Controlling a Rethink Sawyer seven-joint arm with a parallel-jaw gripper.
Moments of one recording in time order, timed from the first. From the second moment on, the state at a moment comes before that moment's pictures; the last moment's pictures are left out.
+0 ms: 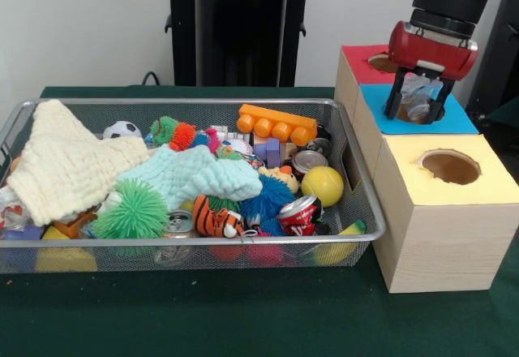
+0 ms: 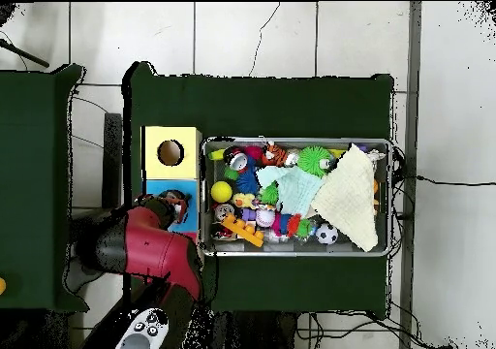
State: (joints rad) arm 0.48 -0.50 -0.45 1.75 0.50 0.20 1.67
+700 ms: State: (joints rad) arm 0.49 -0.51 -0.45 1.75 0.50 0.21 1.67
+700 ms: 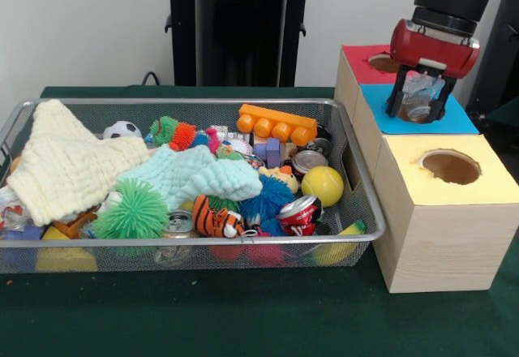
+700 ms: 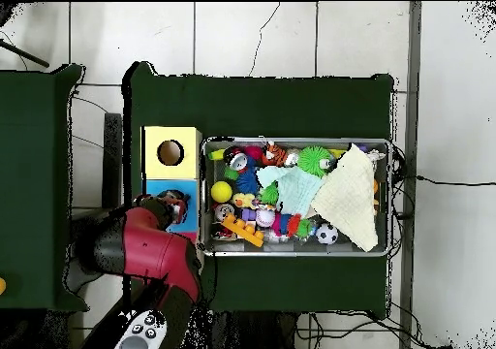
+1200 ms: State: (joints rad) arm 0.49 -0.53 -0.45 1.75 0.50 0.24 1.67
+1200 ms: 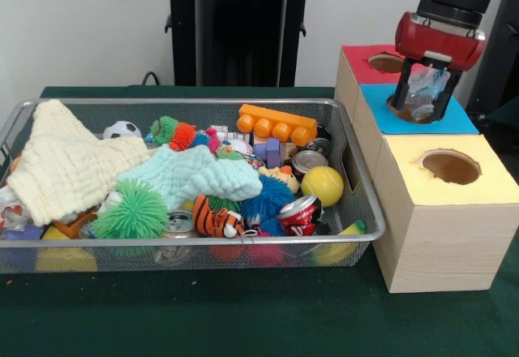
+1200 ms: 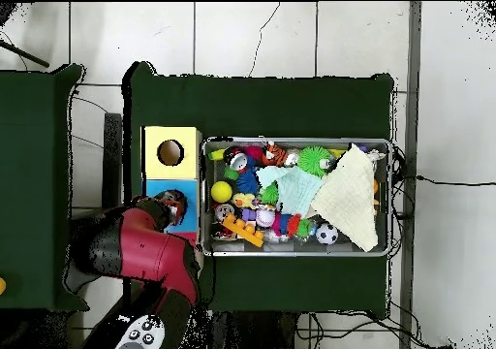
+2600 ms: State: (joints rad) arm 0.48 -0.56 -0.46 1.77 0.50 0.24 1.67
